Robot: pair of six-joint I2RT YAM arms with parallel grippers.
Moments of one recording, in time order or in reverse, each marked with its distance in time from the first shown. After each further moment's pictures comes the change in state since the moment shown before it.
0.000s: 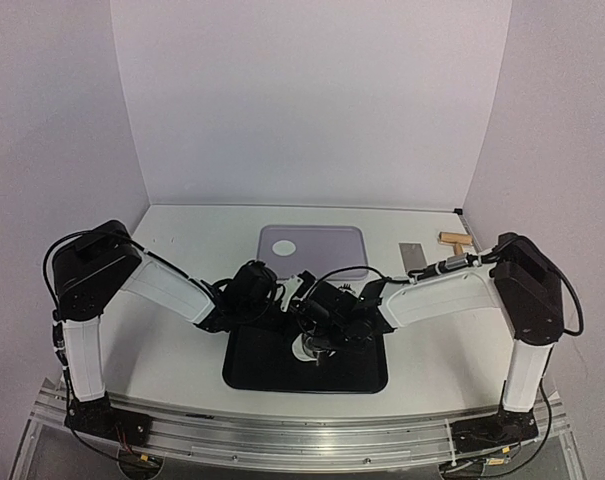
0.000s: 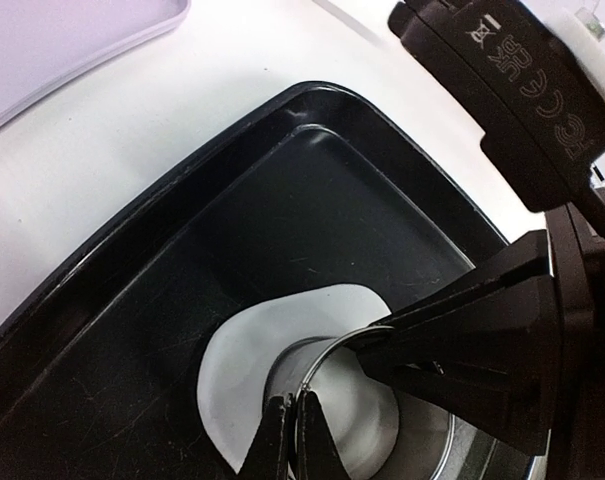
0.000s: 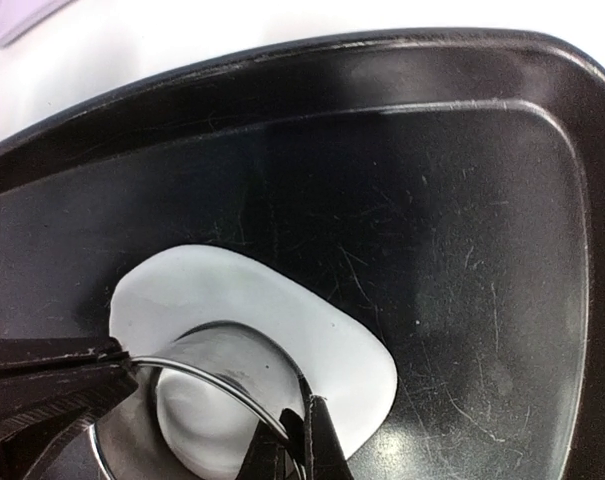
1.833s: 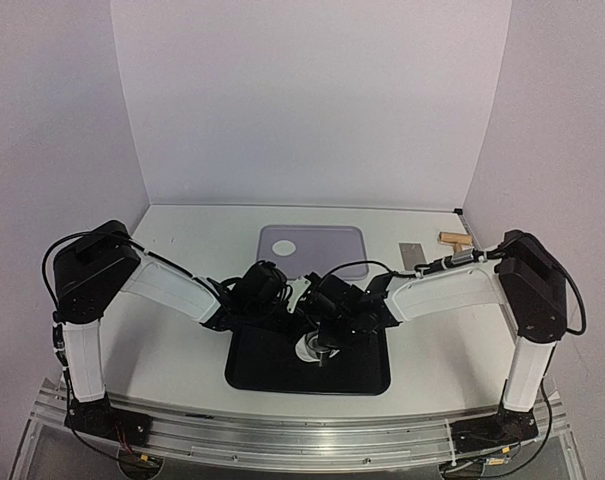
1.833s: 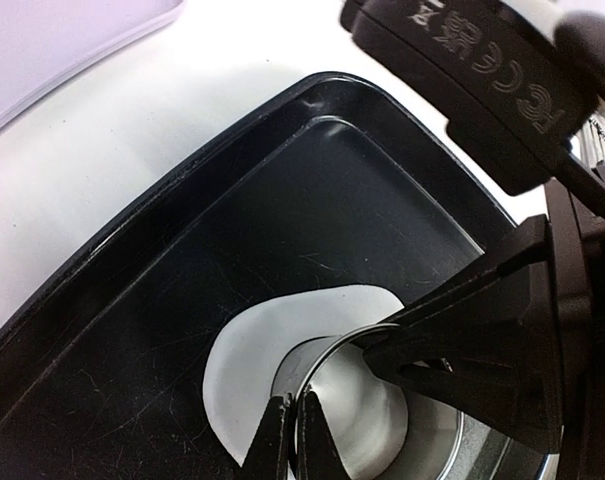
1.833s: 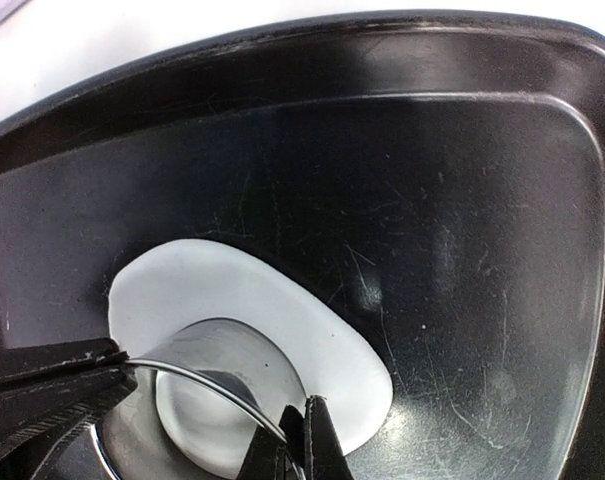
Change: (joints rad) left arm -0.042 0.000 0.060 -0.103 -0.091 0.023; right arm -0.033 -0.031 -0.033 0.009 -0.107 -0.029
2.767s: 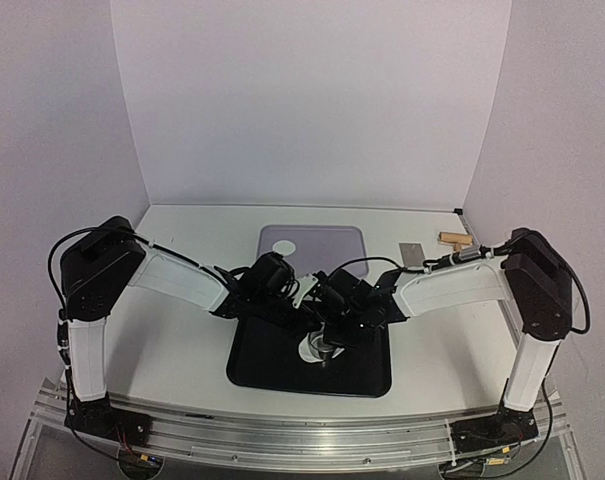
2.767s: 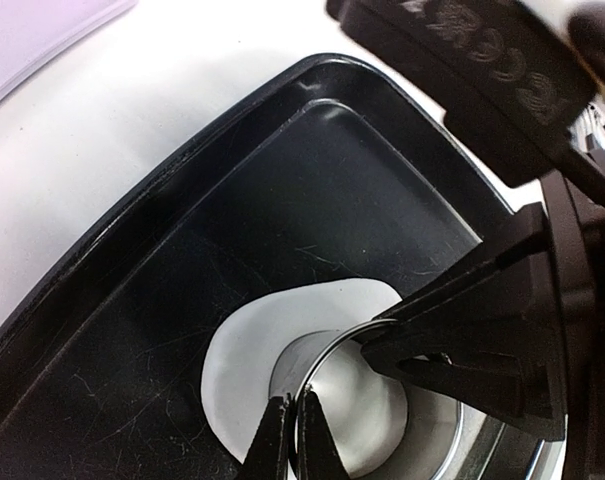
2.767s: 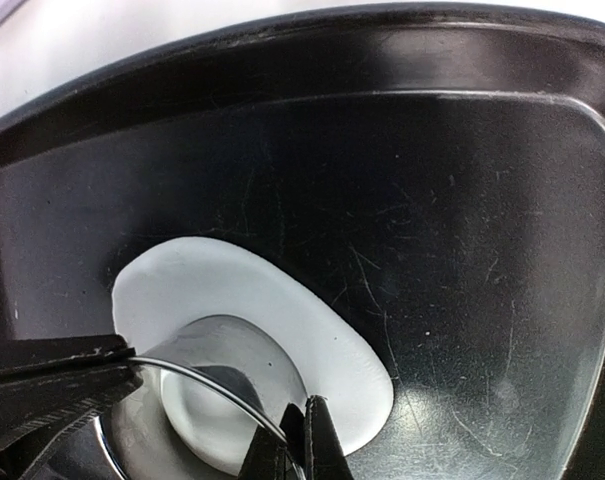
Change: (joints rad) left arm 0.027 0.047 0.133 -0.177 0.098 0.053; right arm -0.052 -0.038 -0.041 0.032 -0.070 -0.011
